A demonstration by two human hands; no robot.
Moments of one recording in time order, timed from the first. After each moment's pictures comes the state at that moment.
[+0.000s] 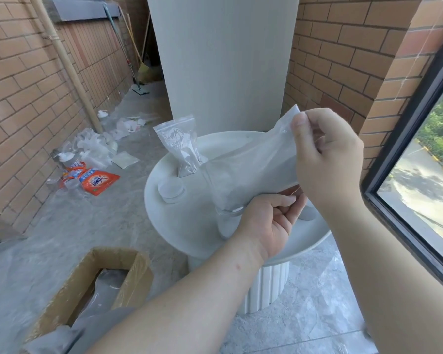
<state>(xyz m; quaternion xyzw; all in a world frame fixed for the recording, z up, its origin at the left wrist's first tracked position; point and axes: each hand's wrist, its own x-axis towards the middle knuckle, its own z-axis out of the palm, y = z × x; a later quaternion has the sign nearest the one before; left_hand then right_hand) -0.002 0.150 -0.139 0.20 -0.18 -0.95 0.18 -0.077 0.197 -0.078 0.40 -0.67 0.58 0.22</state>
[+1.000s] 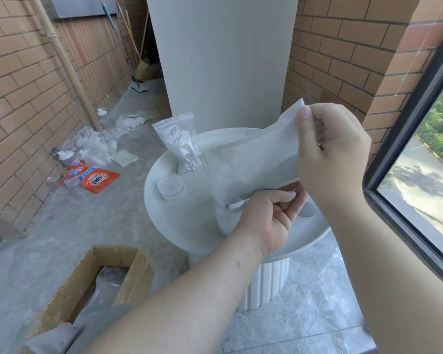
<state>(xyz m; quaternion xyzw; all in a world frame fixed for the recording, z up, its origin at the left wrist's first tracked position) -0.001 0.152 -0.137 0.20 -0.19 -0.94 0.18 -0.080 0.196 -0.080 0.40 -0.65 0.58 0.29</state>
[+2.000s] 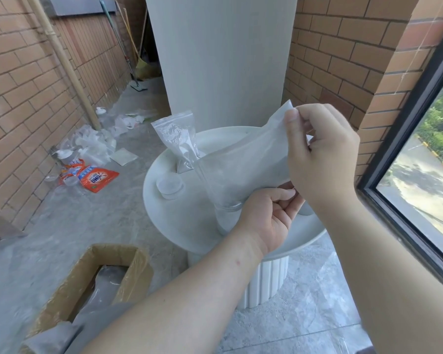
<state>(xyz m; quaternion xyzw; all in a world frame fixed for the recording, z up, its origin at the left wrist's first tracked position) -0.001 0.156 -0.131 0.20 -0.22 -0.93 0.20 -0.077 0.189 -0.086 0.42 -0.64 0.55 0.32</state>
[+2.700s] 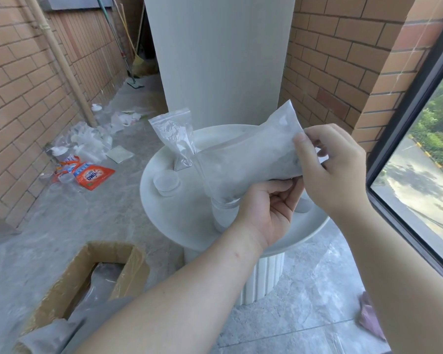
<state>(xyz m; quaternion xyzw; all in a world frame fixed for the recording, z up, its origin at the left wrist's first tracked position) -0.004 0.154 -0.132 0.14 -0.14 -0.96 0.19 -0.094 0.219 -0.103 0.44 -0.69 0.53 0.20</state>
